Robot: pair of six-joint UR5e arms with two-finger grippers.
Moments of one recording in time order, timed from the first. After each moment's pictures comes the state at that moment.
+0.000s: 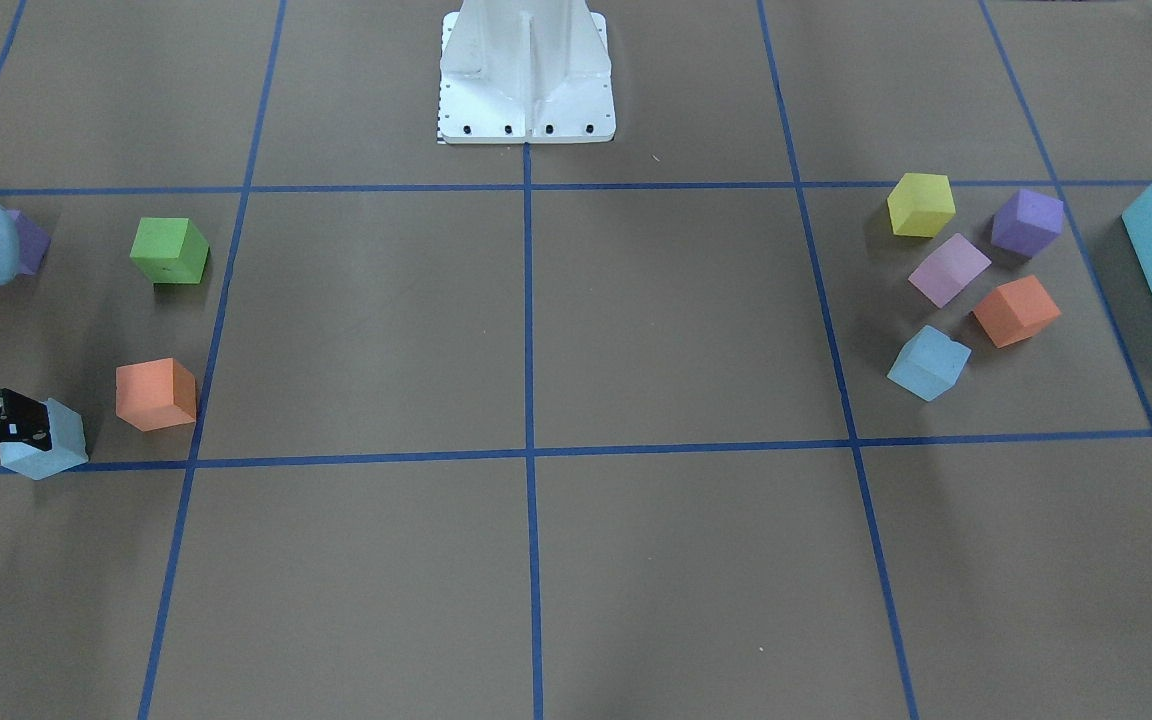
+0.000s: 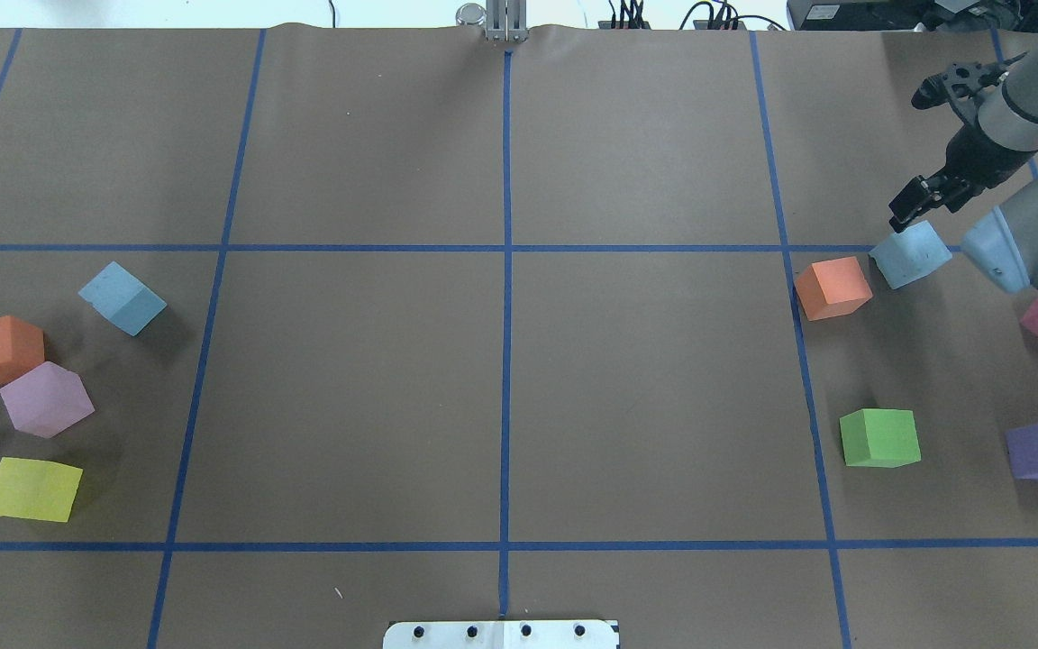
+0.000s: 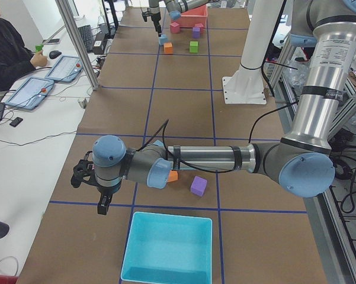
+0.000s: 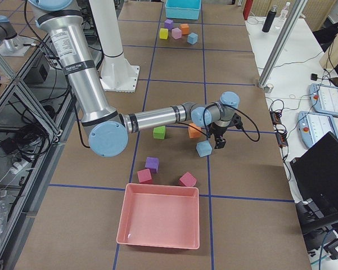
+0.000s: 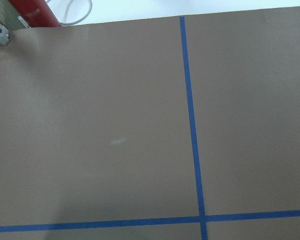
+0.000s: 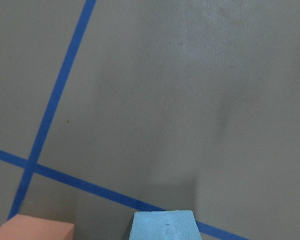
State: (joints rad) left arm -1.66 -1.78 -1.35 -1.87 -2.33 -0.07; right arm 1.12 -1.24 1.40 -1.42 2.25 0.19
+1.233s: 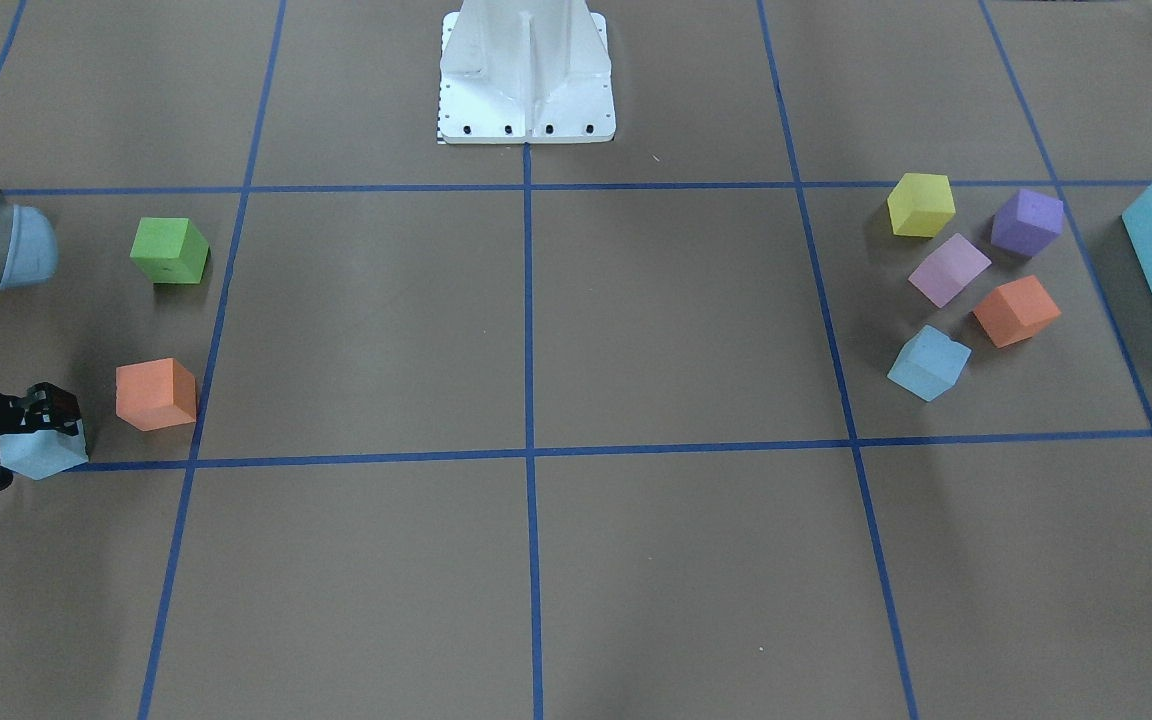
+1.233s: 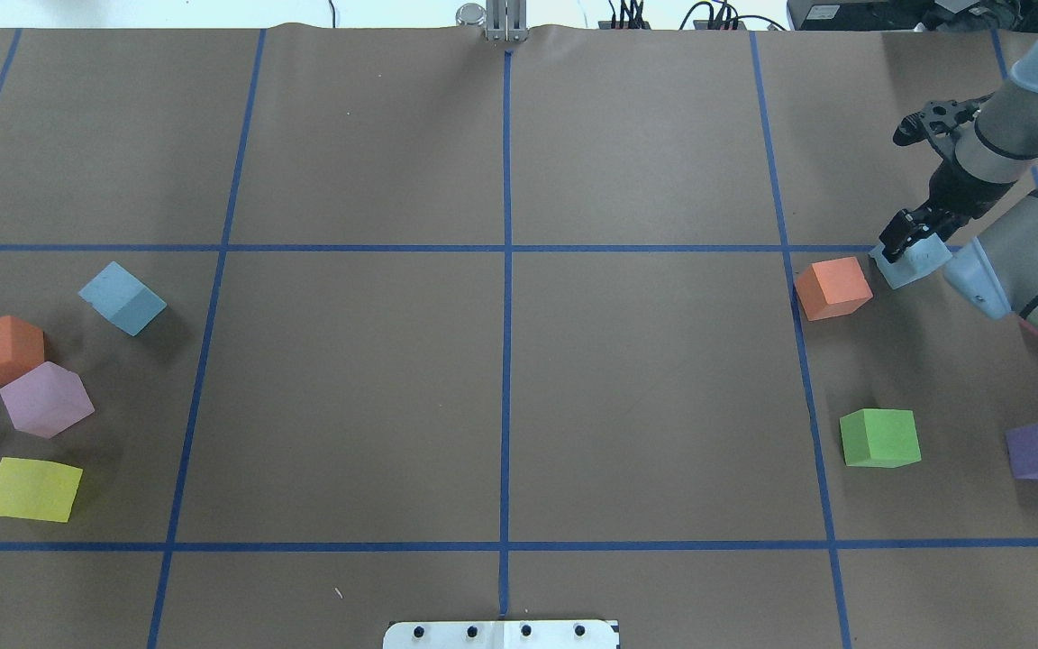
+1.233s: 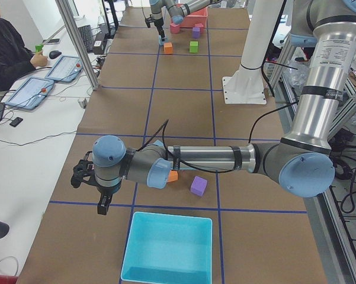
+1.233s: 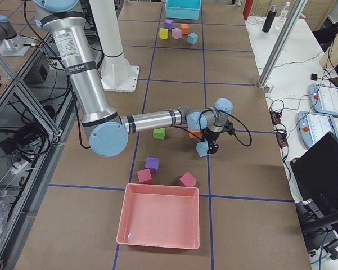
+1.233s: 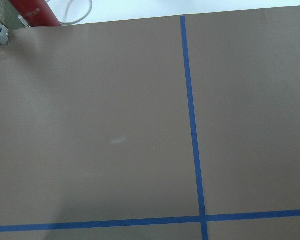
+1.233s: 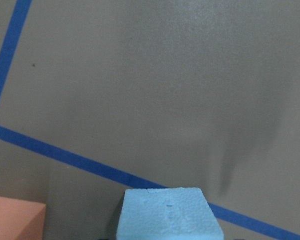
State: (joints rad) left arm -1.66 -1.78 -1.35 -1.87 -2.33 -0.07; right arm 1.07 -1.25 1.37 -1.42 2.23 0.19
